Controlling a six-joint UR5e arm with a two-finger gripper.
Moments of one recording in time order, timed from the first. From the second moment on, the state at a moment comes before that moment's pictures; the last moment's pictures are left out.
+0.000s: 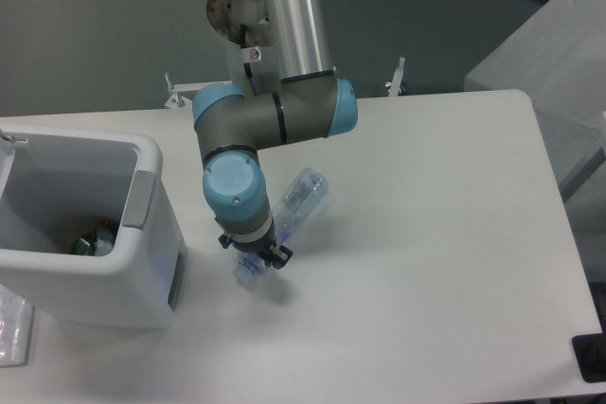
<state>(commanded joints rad) 2.23 -2.03 -1.70 -1.00 1.62 0.86</state>
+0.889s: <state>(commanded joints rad) 2.42 -1.78 -1.59 -1.00 1.27 0.89</state>
